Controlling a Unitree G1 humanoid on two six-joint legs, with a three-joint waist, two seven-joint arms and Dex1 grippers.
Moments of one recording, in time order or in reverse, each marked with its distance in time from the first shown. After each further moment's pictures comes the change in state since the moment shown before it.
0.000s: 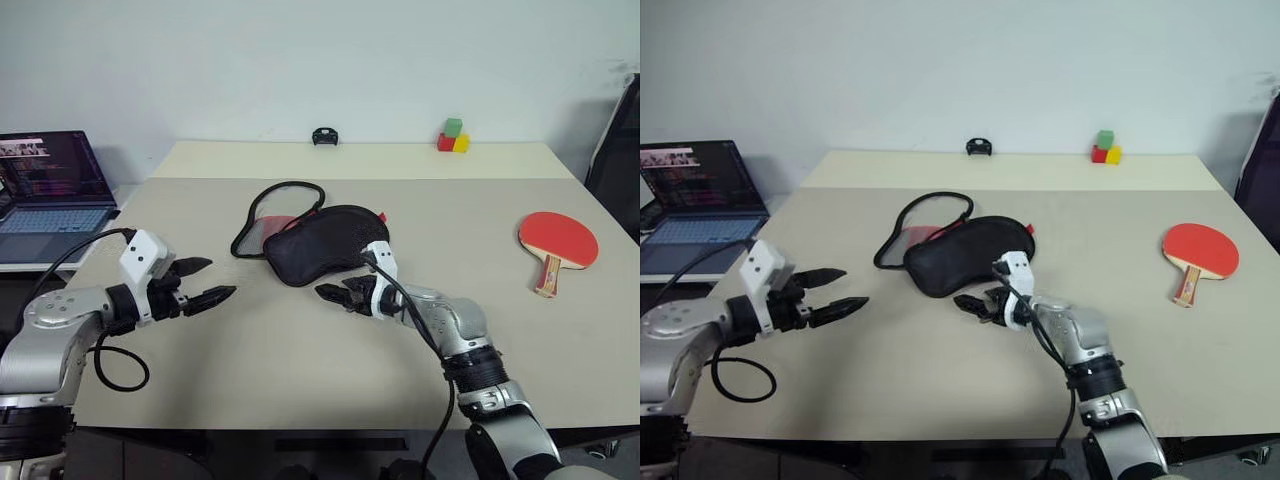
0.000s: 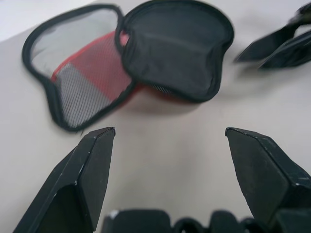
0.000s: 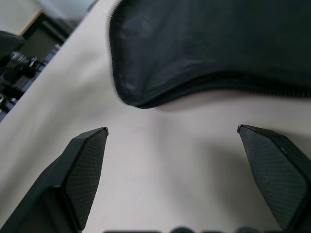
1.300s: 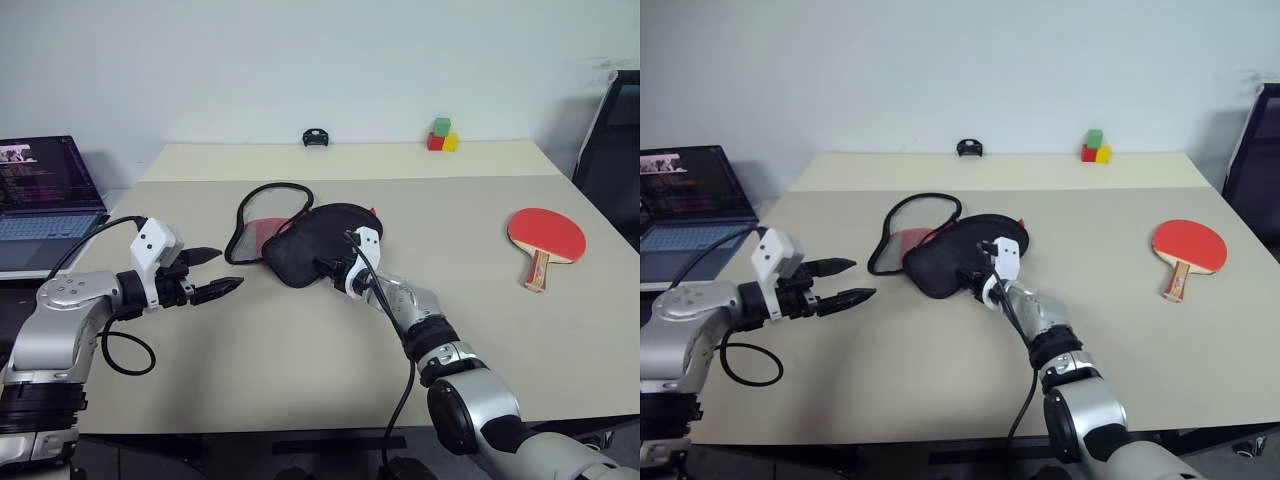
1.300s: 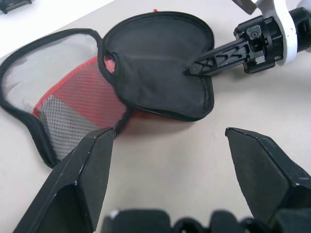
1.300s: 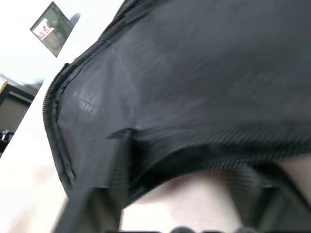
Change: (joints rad) left arm -0.108 0.001 -0.065 0.107 0.021 -0.052 -0.050; right arm -0.252 0.169 -0.154 0.568 -0.009 -0.380 -0.147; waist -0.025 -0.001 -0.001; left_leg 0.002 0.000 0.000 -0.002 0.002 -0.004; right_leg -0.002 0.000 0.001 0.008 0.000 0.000
